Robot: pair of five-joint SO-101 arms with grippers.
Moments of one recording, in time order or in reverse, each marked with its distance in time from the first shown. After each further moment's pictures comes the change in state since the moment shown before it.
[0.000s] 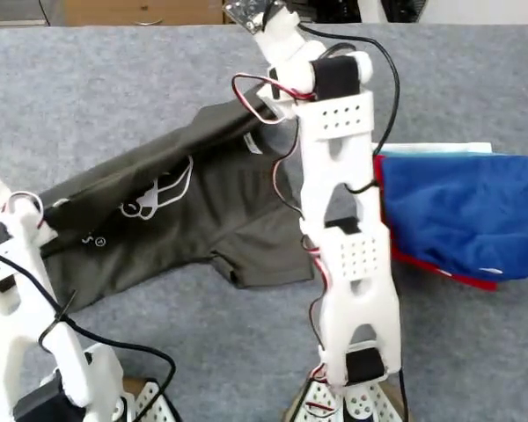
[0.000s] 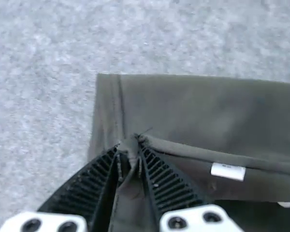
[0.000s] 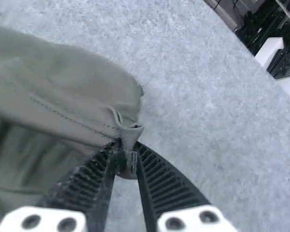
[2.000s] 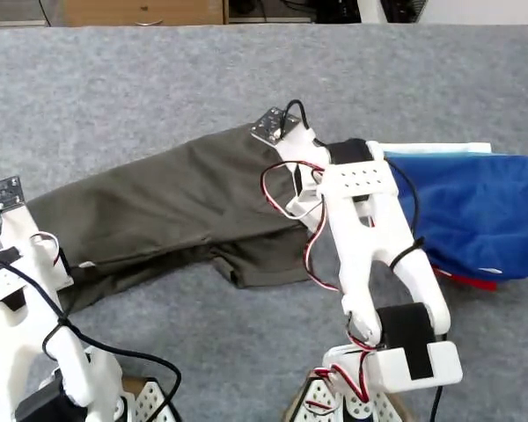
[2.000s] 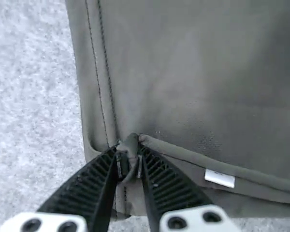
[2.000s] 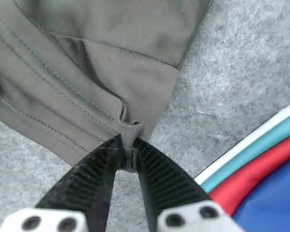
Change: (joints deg) left arm -2.1 -0.6 12.5 4.2 -12.4; right arm 3.8 -49.0 104.0 -29.4 5.6
